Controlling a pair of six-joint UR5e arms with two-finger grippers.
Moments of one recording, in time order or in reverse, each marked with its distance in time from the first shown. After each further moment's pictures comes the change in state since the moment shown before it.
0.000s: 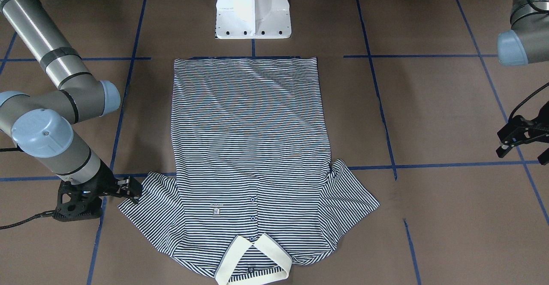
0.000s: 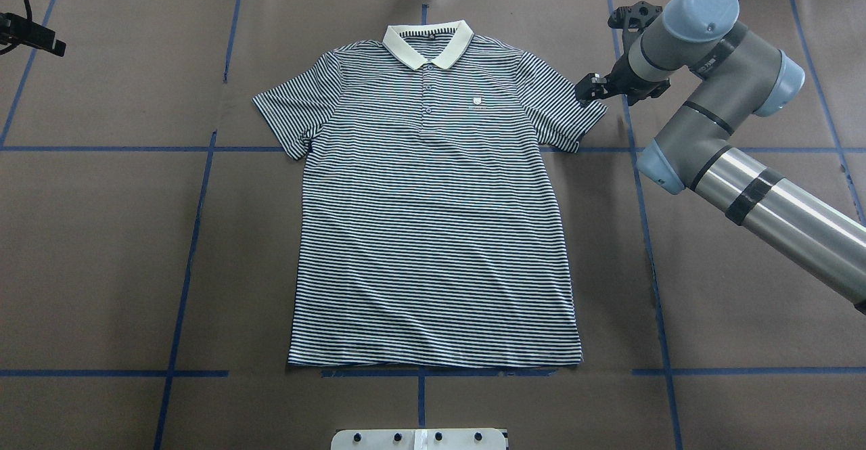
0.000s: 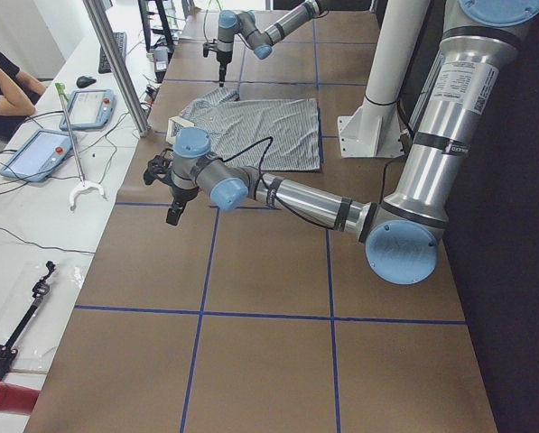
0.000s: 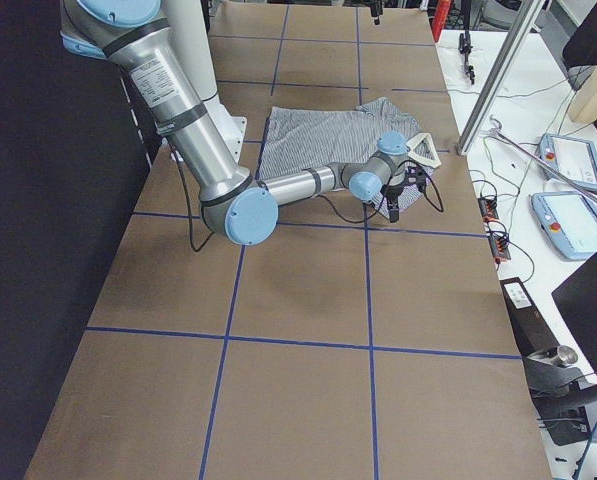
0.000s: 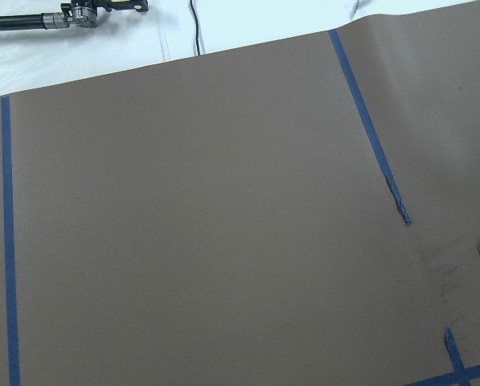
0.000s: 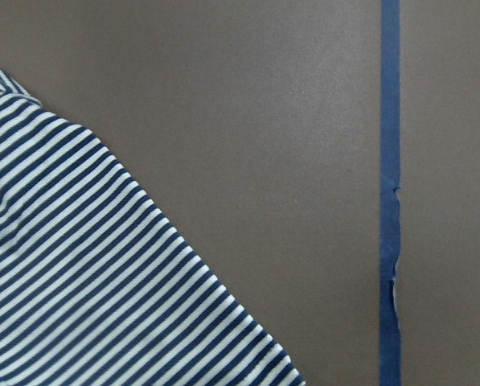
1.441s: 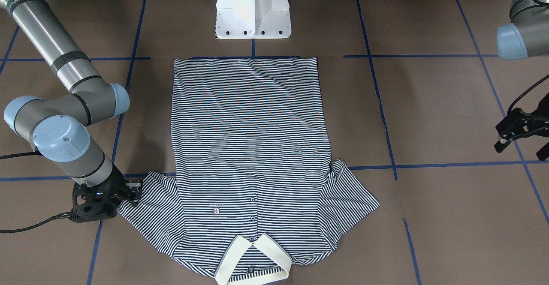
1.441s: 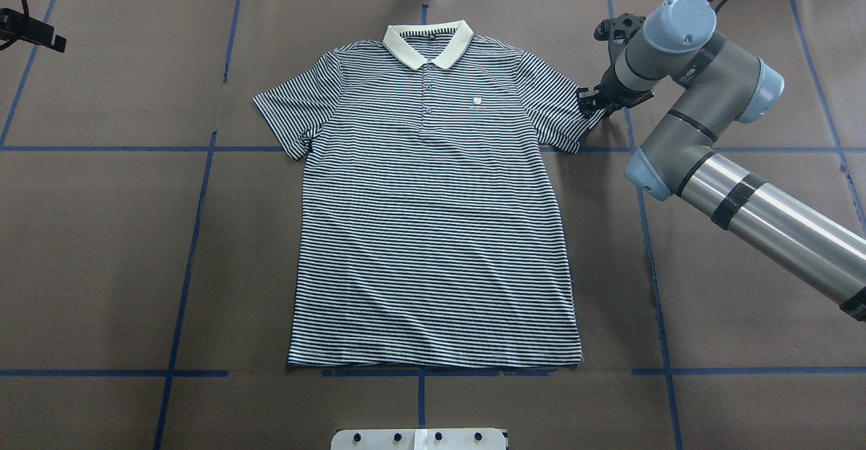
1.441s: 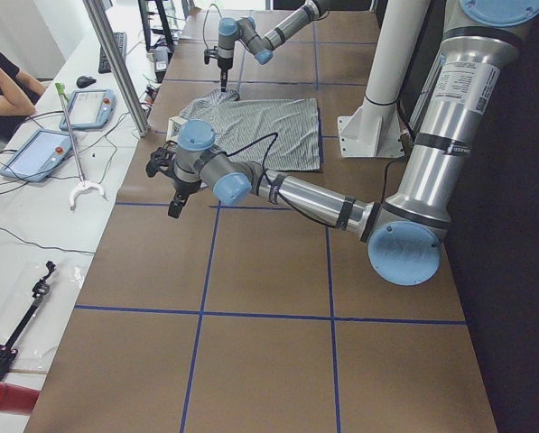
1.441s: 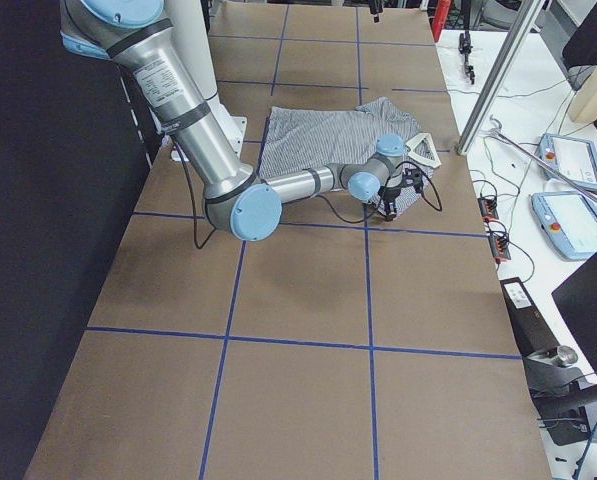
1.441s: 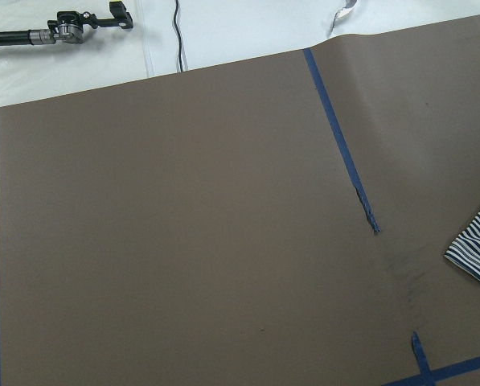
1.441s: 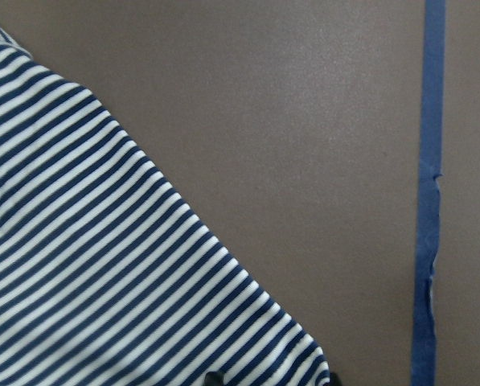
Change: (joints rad) left arm -0.002 0.011 -0.044 0.000 -0.007 -0.012; right arm -0.023 0.022 -0.038 -0.007 -0.018 -0.044
